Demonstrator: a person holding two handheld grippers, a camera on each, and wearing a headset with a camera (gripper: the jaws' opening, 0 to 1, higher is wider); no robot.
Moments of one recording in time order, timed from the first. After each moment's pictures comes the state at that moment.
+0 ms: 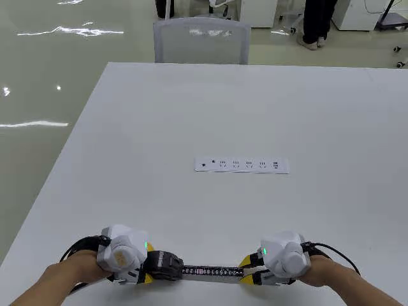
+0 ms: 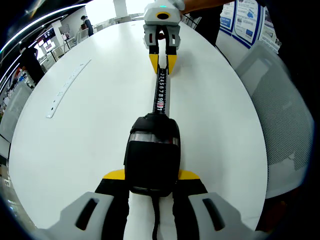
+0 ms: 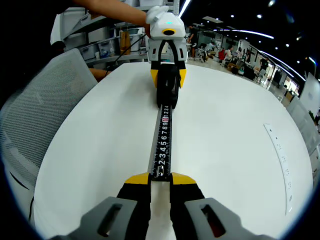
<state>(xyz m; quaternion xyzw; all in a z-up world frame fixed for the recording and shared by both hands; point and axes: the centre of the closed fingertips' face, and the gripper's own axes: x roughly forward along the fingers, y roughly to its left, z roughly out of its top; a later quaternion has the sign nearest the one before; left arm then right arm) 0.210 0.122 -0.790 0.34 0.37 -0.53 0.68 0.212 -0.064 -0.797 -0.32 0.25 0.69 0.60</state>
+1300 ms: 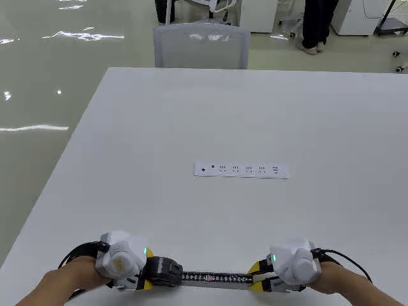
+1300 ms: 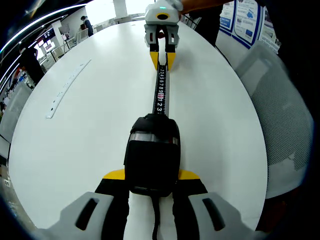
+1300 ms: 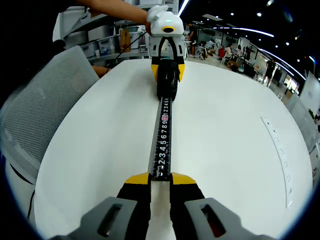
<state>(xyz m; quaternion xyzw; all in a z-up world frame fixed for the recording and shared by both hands) 0.210 0.122 -0.788 0.34 0.37 -0.53 0.68 0.214 -0.086 -0.799 -0.32 0.26 0.68 0.60</state>
